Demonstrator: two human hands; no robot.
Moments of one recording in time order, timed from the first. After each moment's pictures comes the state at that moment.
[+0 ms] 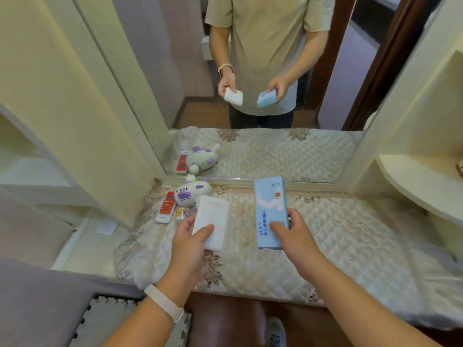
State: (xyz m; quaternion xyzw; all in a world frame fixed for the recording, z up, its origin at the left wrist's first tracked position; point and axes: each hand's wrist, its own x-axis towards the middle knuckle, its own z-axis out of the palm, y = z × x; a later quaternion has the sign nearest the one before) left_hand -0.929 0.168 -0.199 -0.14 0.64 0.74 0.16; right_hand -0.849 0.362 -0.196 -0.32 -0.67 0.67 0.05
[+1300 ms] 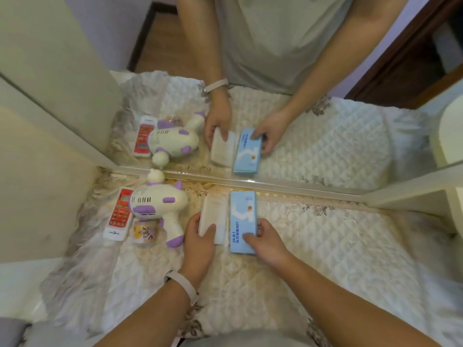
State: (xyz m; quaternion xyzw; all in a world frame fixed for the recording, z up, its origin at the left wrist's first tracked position) left_hand -1.064 0.260 -0.378 -0.18 0.73 0.64 0.20; right_hand -1.004 0.417 -0.365 -0.39 -0.69 0.59 -0.18
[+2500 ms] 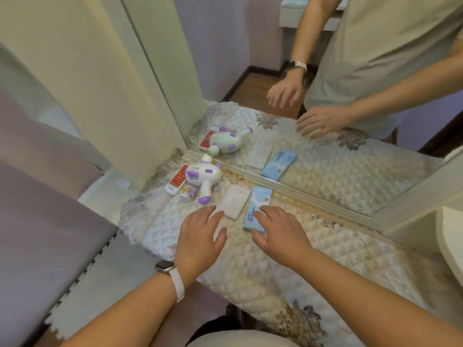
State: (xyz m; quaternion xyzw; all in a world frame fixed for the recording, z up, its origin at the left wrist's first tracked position) left_hand -0.931 0.233 -0.262 0.14 0.97 0.15 -0.08; right_hand -0.934 0.453 -0.261 0.14 -0.98 0.17 -0.03
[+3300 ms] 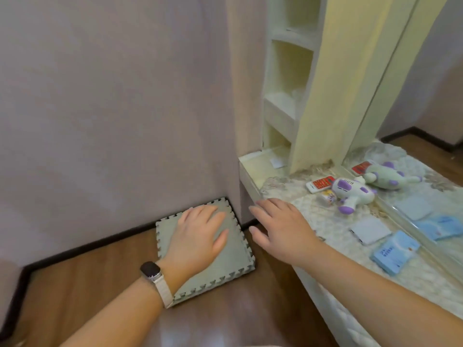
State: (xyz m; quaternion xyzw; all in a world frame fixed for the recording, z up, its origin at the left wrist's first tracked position) left_hand -0.657 0.014 -0.163 -0.13 0.98 0.01 -0.16; right_hand -0.807 0.187 -0.160 0.53 -0.83 0.13 0.07
